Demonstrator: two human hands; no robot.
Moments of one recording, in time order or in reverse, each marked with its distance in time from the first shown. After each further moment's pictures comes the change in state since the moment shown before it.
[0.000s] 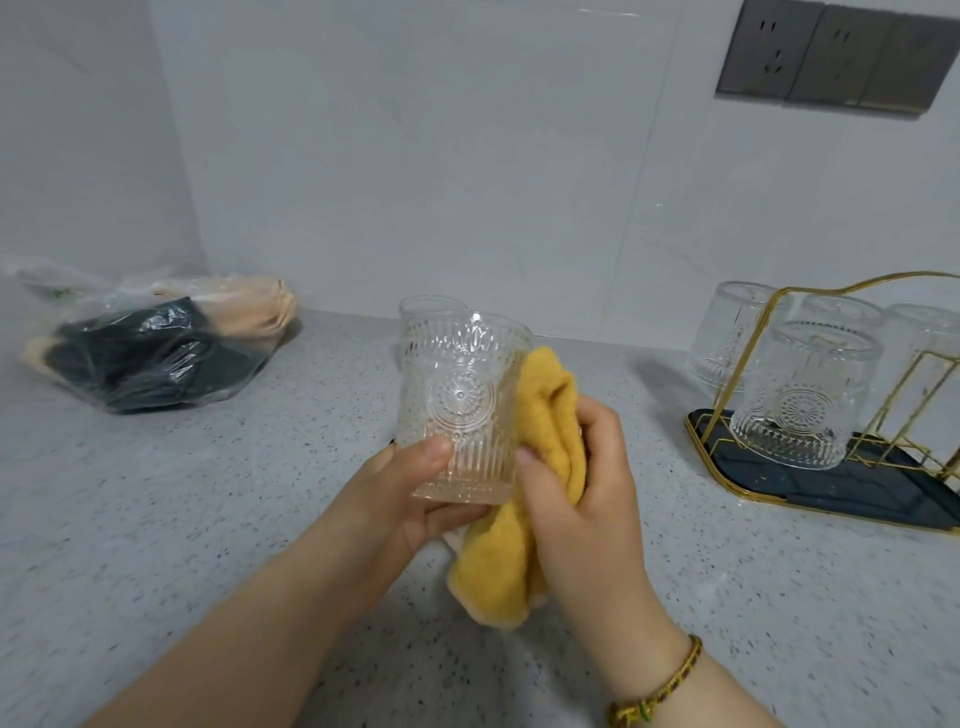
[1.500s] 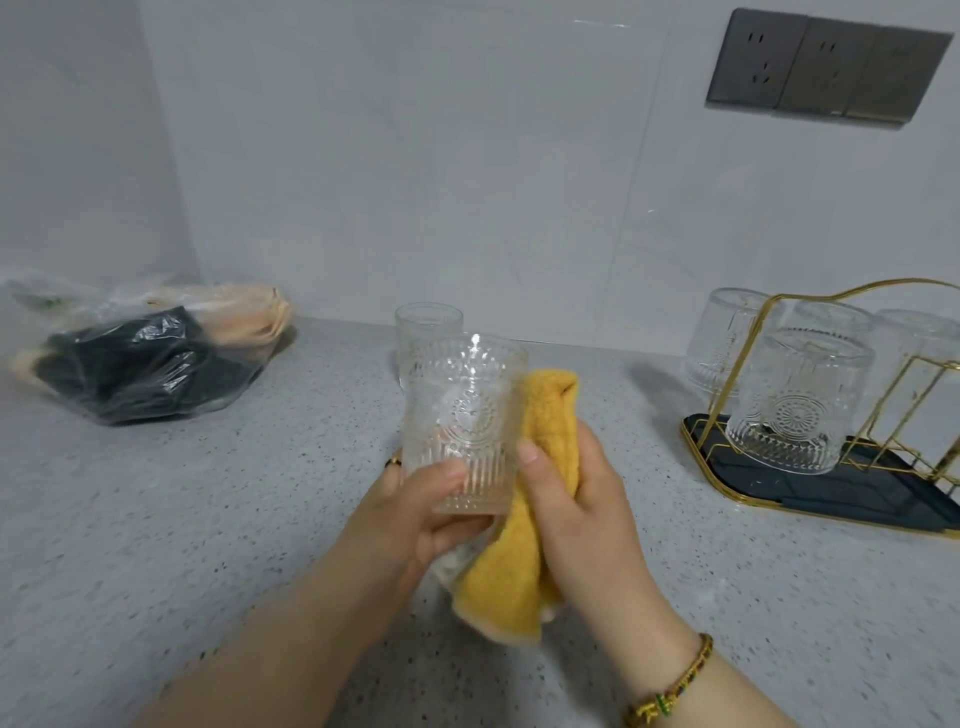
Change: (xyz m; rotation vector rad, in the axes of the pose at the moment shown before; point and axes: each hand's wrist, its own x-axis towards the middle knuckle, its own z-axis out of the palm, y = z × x) left_hand 0.004 -0.011 0.004 -0.038 0.133 -0.061; right_hand 0.008 0.006 -0.006 -0.082 -0.088 0.087
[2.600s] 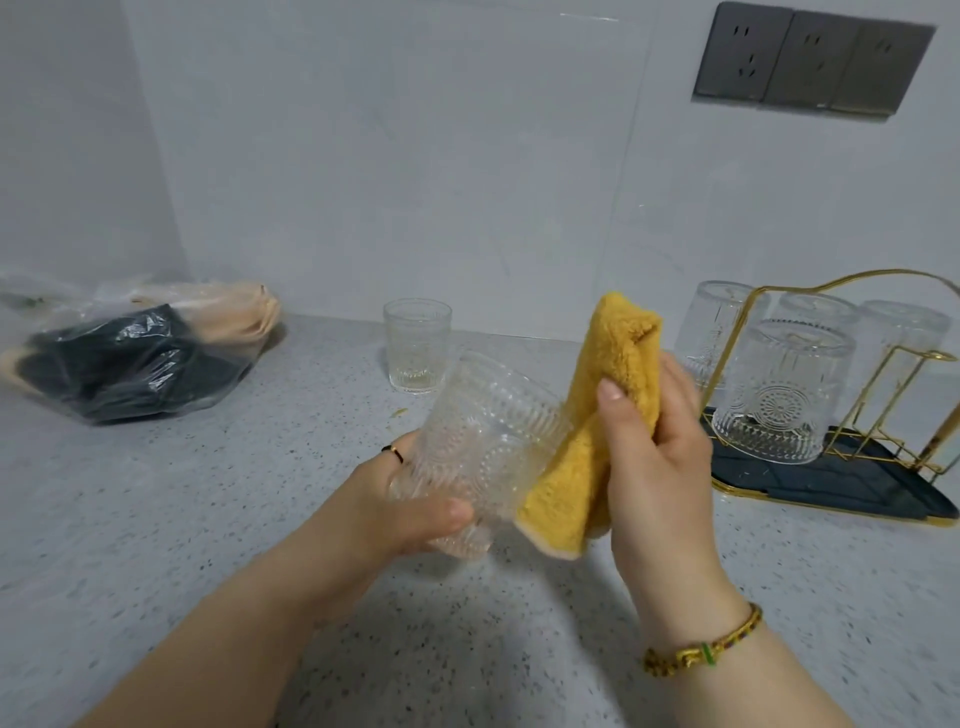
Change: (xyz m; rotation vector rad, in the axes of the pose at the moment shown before) left_hand -0.007 0.016 -0.004 0.427 -0.126 -0.005; right_hand 0.013 -0.014 -0.027 0.067 0.330 -0.164
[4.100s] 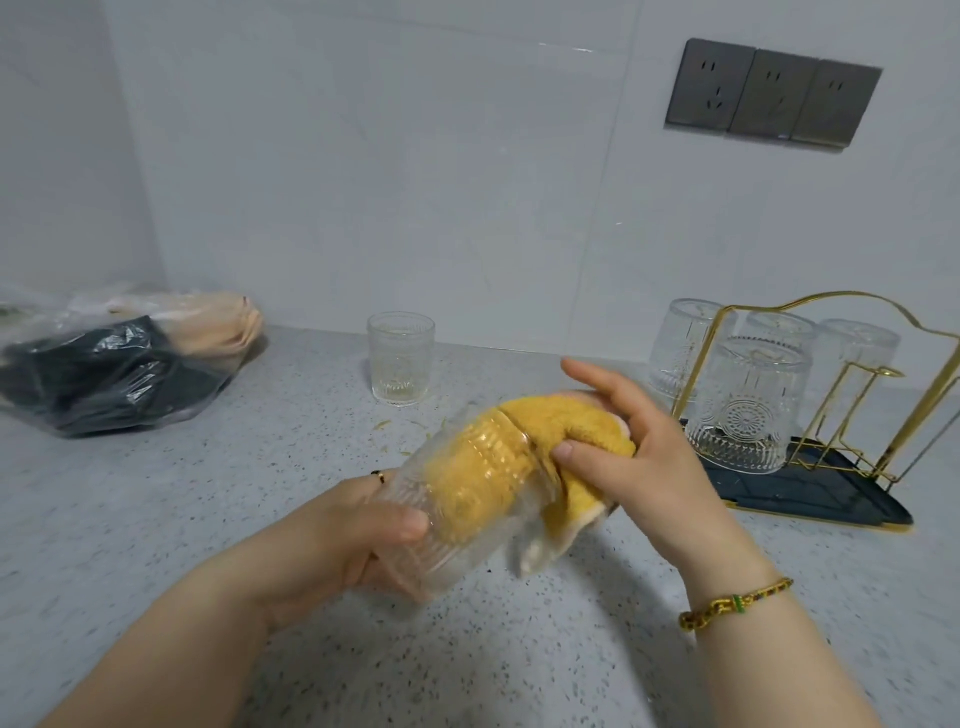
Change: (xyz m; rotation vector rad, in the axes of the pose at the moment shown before) left_hand -0.006 0.009 -0.012 -0.099 -0.251 -0.152; right_hand 0.023 -0.005 -0.033 -0.027 -0.470 0.097
